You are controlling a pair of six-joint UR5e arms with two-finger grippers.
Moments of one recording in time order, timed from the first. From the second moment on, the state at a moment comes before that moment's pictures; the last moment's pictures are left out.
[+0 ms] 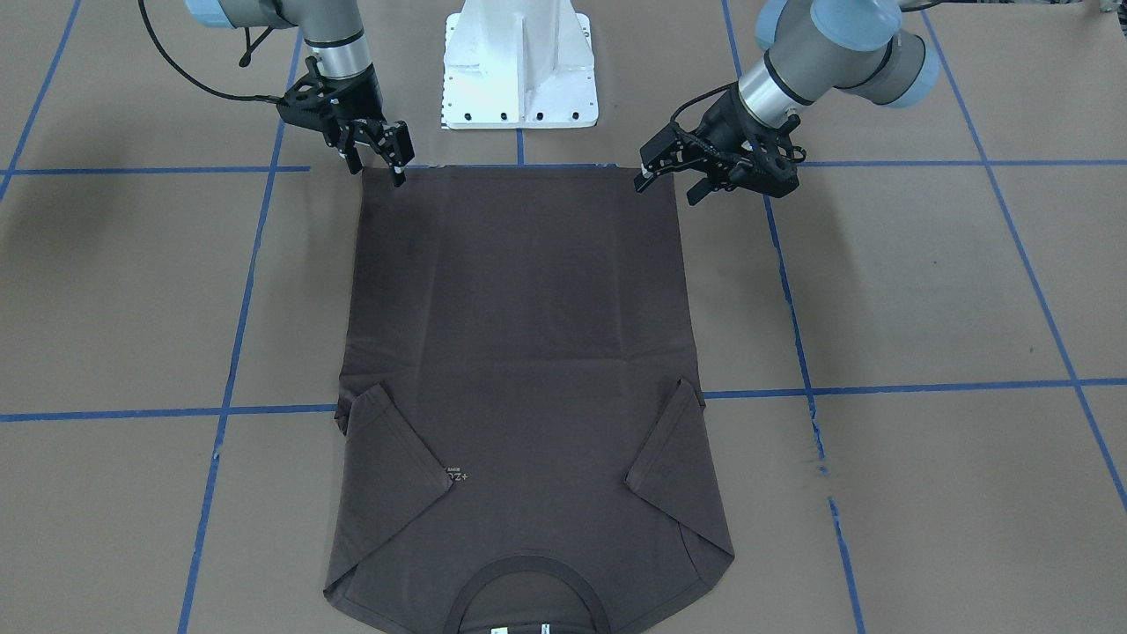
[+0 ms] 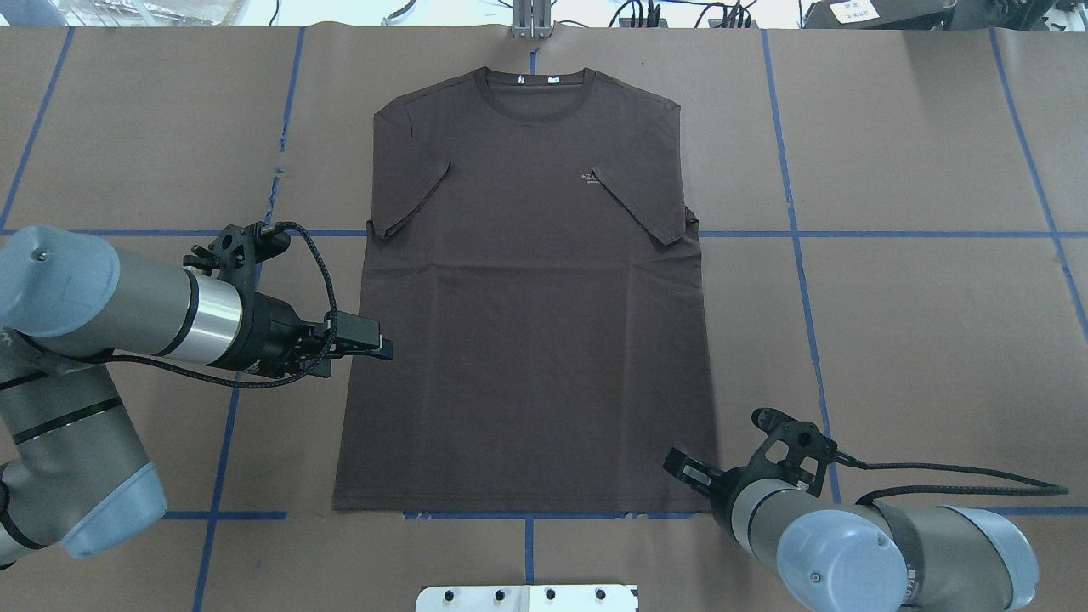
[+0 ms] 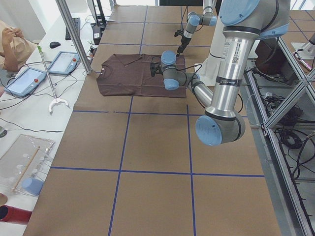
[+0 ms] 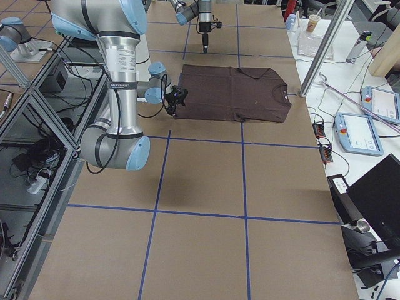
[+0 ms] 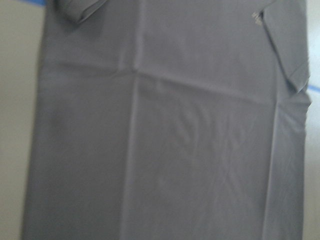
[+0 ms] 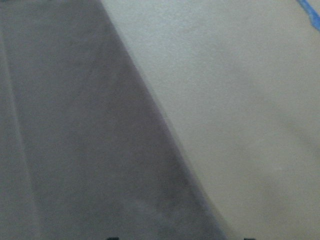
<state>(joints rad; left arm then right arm) -0.59 -1.78 -1.93 -2.27 -2.07 -1.49 0.08 -1.50 2.08 -1.33 1.33 2.03</state>
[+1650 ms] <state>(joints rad) -0.57 -1.78 -1.94 -2.27 -2.06 -1.51 0.05 -1.53 2.09 -1.34 1.36 2.15</state>
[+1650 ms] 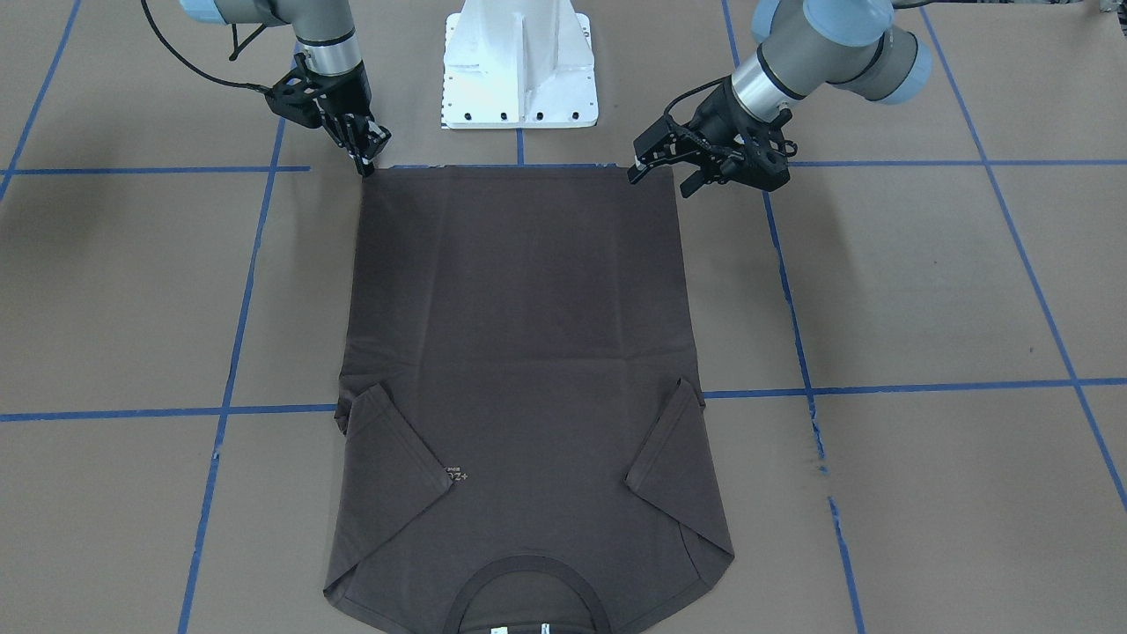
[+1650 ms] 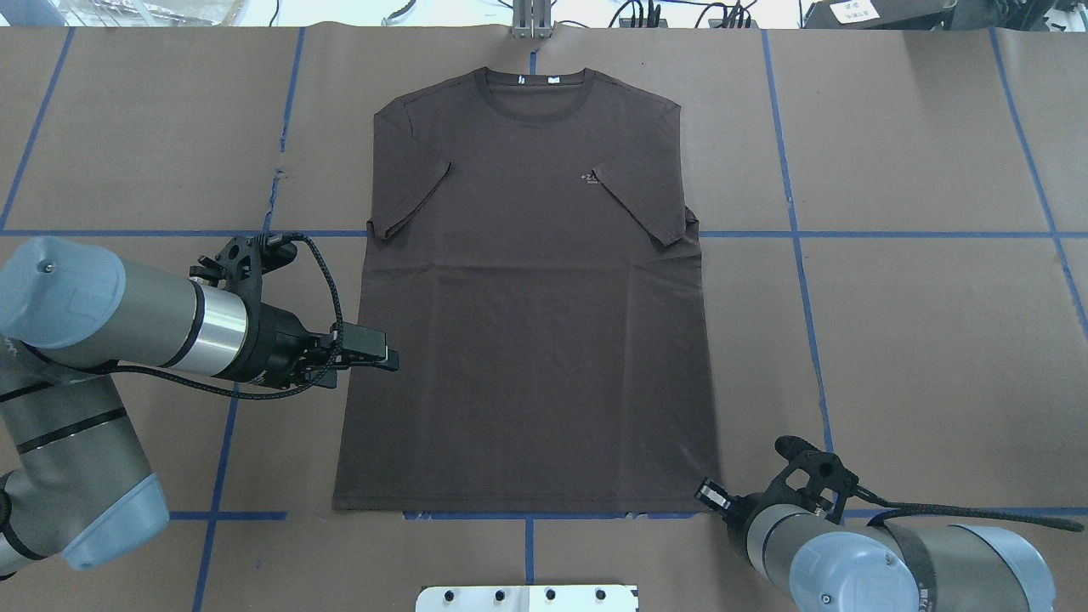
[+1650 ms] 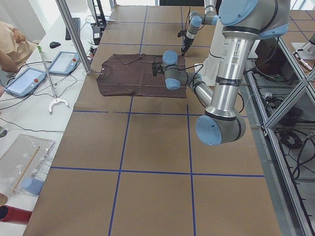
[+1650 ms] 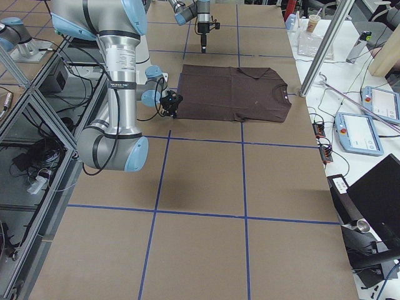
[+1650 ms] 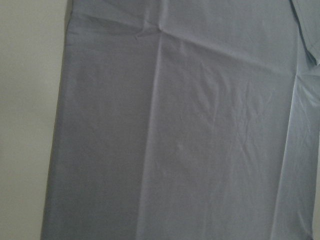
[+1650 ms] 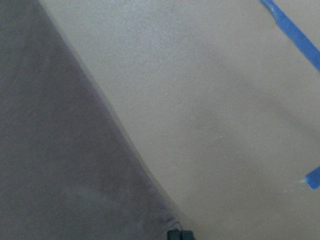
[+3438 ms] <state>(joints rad) -0.22 -1.69 -1.99 -1.99 -1.61 -1.83 0.06 -1.56 2.16 -1.34 1.40 2.15</state>
